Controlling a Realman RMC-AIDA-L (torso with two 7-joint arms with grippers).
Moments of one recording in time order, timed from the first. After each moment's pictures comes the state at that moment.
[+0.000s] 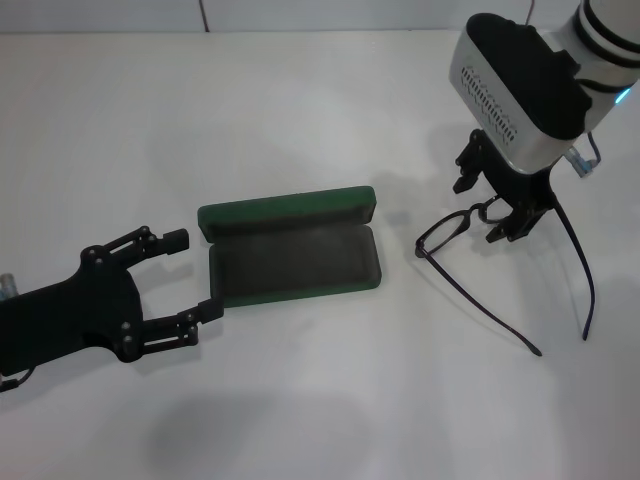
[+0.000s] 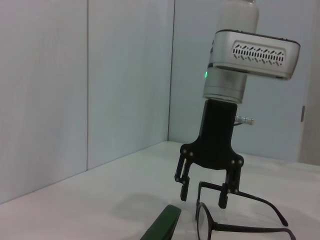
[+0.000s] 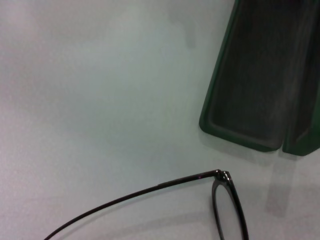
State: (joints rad) left arm -0.23 -2.09 0.64 0.65 1.86 1.73 -0.97; right arm 1.18 2.03 -1.29 -0.62 -2.63 -1.41 1.35
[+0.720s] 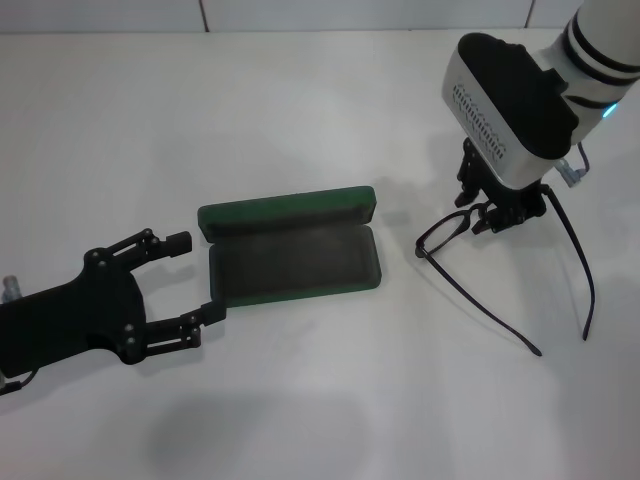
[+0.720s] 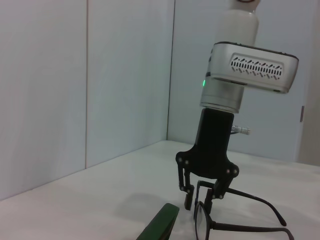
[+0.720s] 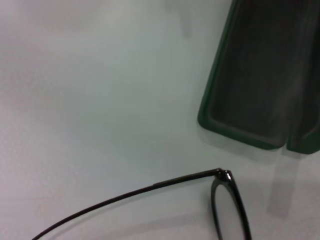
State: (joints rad) left arm -0.24 -2.09 0.64 0.65 1.86 1.72 -0.97; right arm 1.18 2.03 -1.37 -0.57 -2.58 -1.32 1.35
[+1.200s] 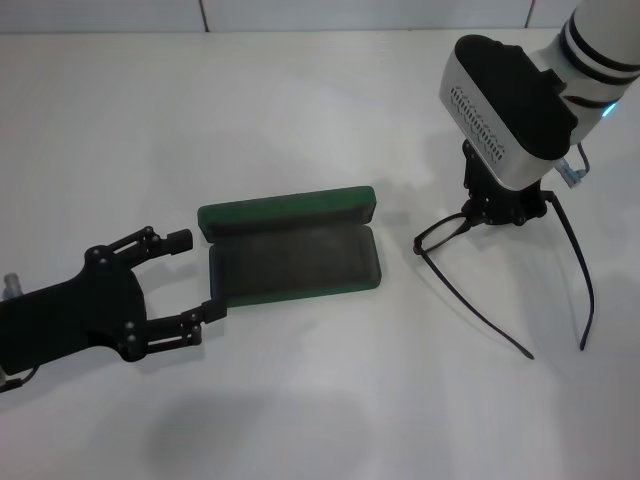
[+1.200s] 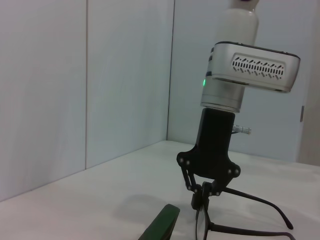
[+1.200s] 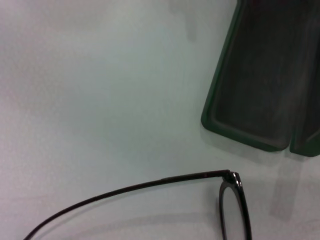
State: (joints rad) left arm -0.24 -2.09 0.64 0.65 1.86 1.72 -0.97; right arm 1.18 2.03 -1.38 -0.57 -2.58 -1.33 1.36
